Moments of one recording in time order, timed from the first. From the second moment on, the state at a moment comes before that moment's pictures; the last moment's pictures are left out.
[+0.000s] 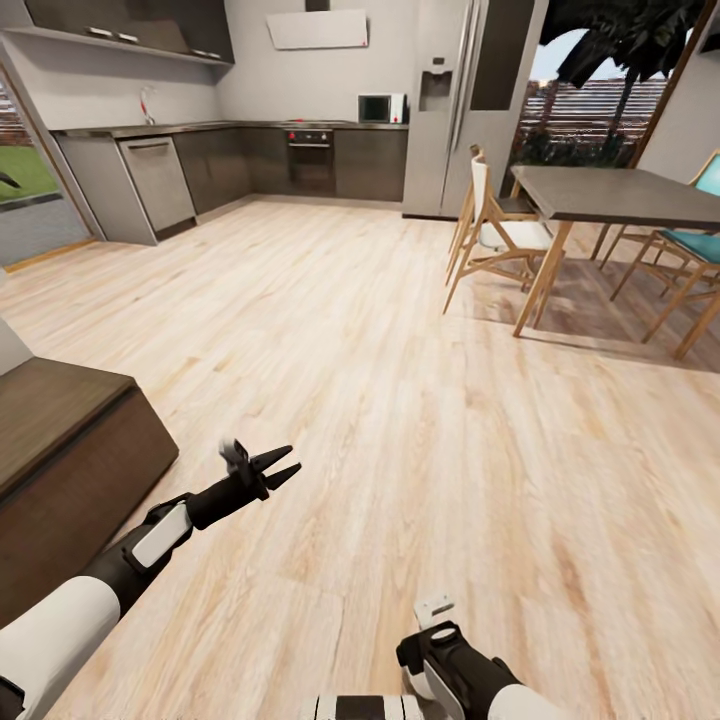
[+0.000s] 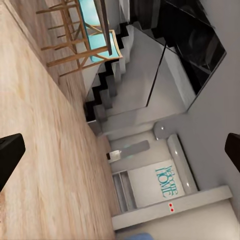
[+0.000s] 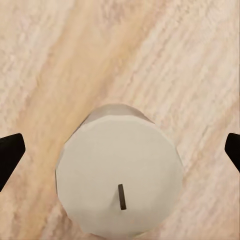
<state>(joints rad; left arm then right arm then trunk) -0.79 0.27 -0.49 -0.62 1.26 0.57 -1.10 -0.59 0.16 0.31 -0.23 -0.03 0.24 -0.15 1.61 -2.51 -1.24</state>
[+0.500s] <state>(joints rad) -0.79 0.27 -0.49 -0.62 1.26 0.57 -1.10 -0.59 0.16 0.31 -0.24 -0.04 0.24 -0.15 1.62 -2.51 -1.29</state>
